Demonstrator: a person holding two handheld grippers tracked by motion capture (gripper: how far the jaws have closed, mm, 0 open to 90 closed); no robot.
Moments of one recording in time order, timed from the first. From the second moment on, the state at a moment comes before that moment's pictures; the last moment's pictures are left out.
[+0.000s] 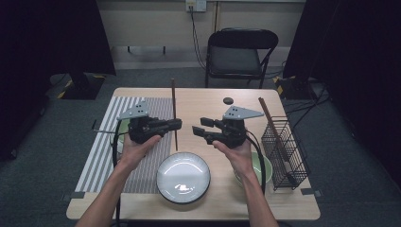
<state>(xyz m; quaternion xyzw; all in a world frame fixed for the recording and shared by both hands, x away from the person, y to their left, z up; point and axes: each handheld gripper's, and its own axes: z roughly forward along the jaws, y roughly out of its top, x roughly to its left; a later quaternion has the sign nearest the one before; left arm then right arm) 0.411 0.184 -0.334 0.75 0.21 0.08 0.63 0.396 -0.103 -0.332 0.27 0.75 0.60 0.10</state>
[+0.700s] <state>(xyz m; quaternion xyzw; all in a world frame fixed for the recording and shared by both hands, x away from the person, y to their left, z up) 0.407 0.165 -0.323 0.75 0.19 0.08 0.63 0.397 -0.060 -0.357 0.23 0.77 0.60 0.07</state>
